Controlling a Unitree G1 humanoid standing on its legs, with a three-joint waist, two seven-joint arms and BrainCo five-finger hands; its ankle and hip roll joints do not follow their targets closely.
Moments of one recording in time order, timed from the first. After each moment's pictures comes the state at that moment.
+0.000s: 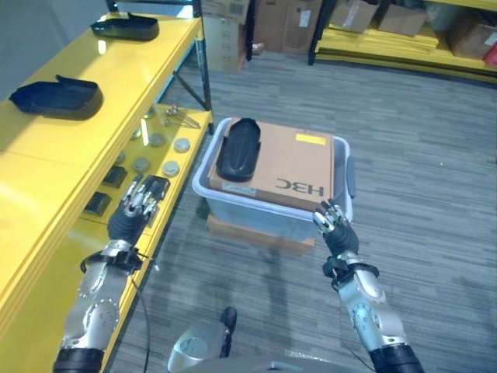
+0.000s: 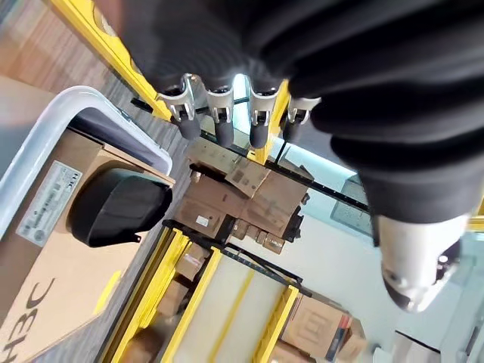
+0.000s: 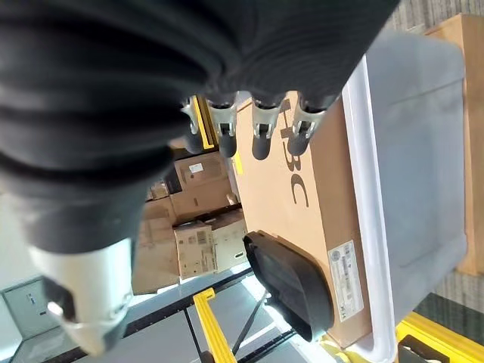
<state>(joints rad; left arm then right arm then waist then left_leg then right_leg) 0.09 0.37 0.03 -0.12 -0.84 0.00 -0.19 0.07 -0.29 0.05 0.01 0.62 -0.07 -0.08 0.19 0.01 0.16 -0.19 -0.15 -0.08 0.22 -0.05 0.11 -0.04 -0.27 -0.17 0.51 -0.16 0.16</state>
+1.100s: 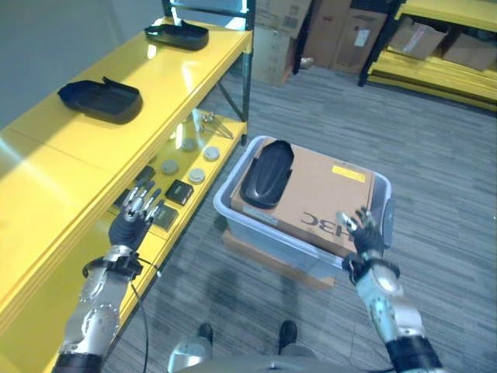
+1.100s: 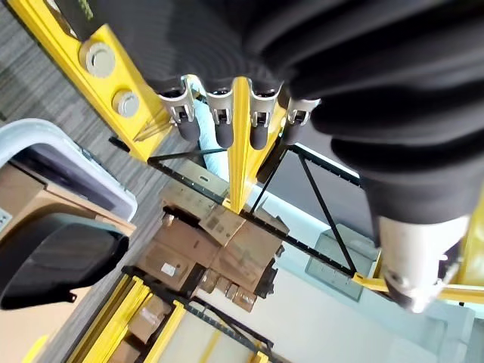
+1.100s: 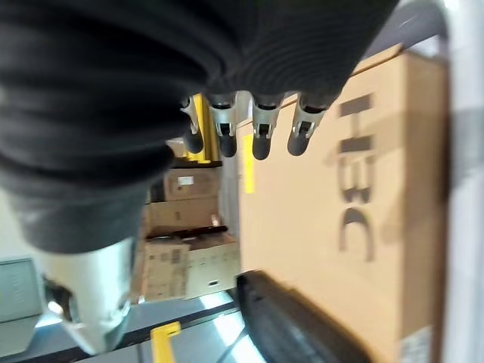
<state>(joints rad) 0.15 0.40 0.04 -0.11 -0.93 -0.02 -0.14 -0.07 -0.40 0.00 0.10 0.56 0.01 -0.34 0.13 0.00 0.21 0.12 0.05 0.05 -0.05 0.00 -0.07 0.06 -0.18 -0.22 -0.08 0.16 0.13</state>
